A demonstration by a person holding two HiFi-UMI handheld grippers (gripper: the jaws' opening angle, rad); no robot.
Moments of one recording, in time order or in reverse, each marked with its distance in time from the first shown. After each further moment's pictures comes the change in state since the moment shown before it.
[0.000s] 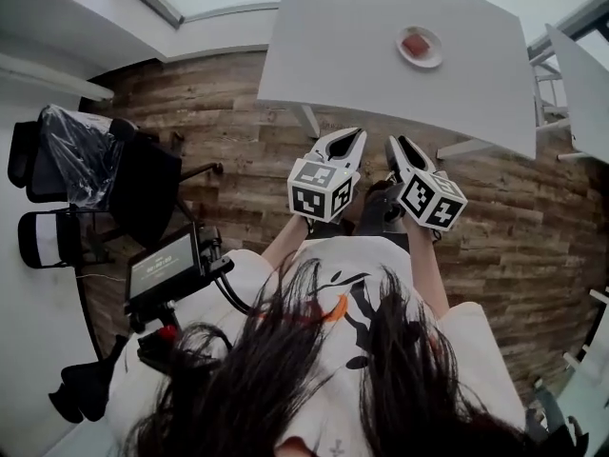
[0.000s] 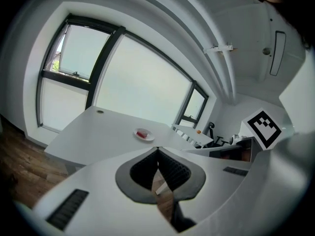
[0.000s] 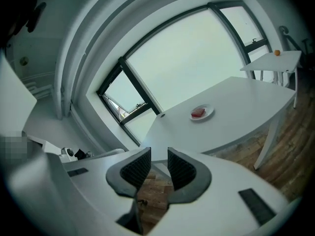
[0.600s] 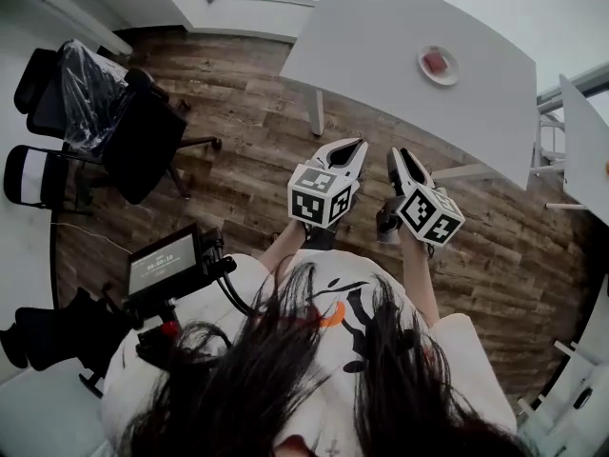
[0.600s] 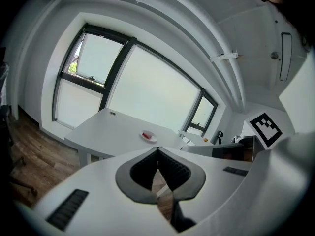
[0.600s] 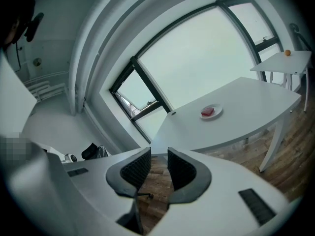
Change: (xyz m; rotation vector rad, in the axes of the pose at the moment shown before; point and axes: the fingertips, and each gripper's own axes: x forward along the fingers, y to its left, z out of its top) left arm -0.050 -0.027 -0.015 -0.084 -0.074 0.108; right arm -0.043 0.026 -0.009 -0.047 0.025 0.112
